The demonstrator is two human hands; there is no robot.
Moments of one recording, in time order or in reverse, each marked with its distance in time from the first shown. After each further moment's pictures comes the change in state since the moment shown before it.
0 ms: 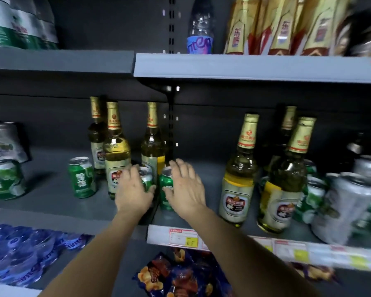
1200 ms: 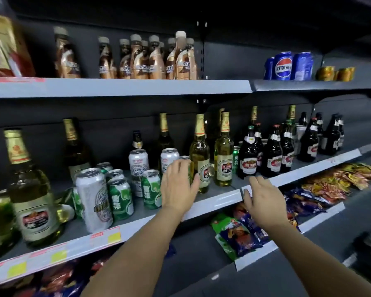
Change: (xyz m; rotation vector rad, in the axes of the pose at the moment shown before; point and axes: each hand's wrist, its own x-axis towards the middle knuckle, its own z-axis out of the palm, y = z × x) left_hand -0.291 0.567 0.114 -0.484 -0.095 0.746; right_hand -0.411 0.469 -0.349 -0.656 0.450 0.502
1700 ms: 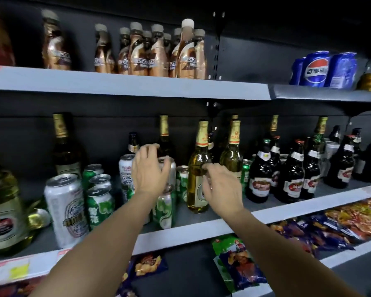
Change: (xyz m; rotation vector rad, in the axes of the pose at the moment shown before) left_hand 0.085 -0.047 0.018 0.109 0.178 -0.267; right_hand 0.108 -0.049 0.058 0.340 0.046 -0.219
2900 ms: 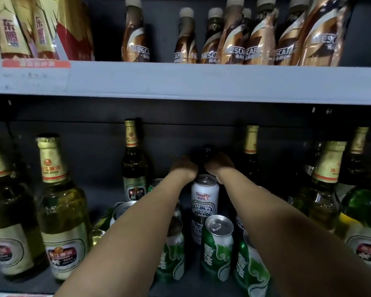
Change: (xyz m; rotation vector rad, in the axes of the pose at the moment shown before) left_hand 0.131 -0.133 0.007 0.046 -0.469 -0.448; right_hand 0.188 -0.130 0.192 0.414 -0.686 0.480
